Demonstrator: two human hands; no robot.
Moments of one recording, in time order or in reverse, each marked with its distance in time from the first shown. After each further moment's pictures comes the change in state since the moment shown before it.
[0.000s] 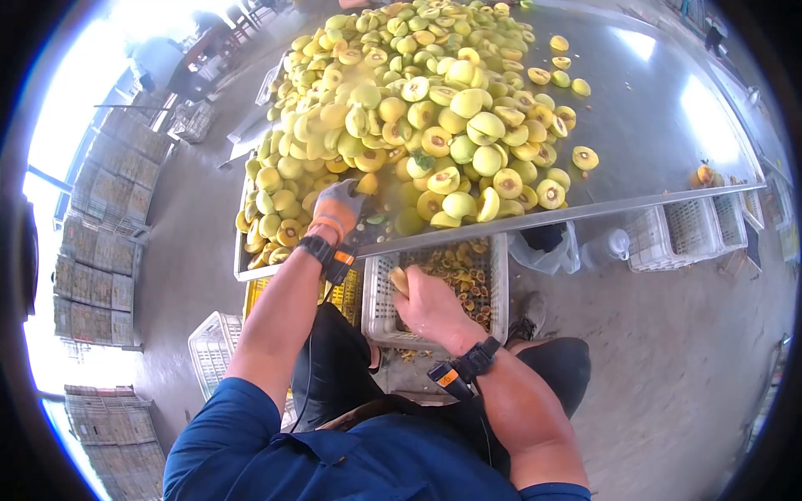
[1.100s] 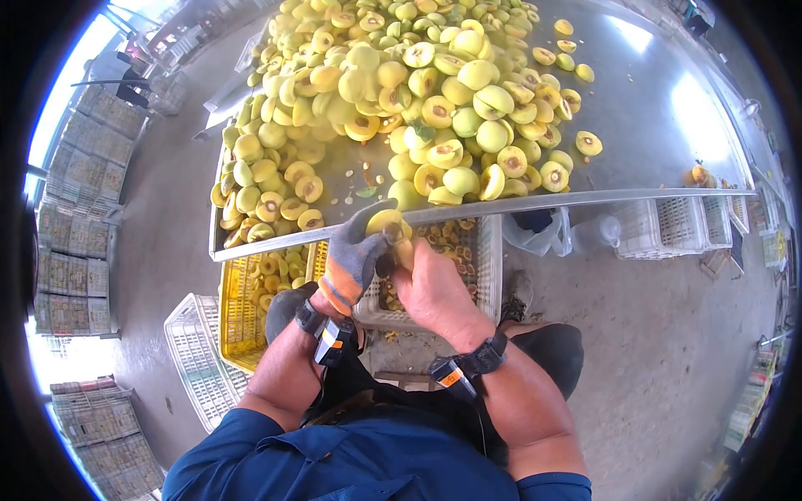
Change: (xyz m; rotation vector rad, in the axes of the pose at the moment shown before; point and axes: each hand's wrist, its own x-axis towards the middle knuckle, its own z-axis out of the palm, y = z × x) left_hand -0.134 0.043 0.027 -1.351 -0.154 -0.031; right_hand -0.003 -0.025 -0.008 -0.018 0.113 0.045
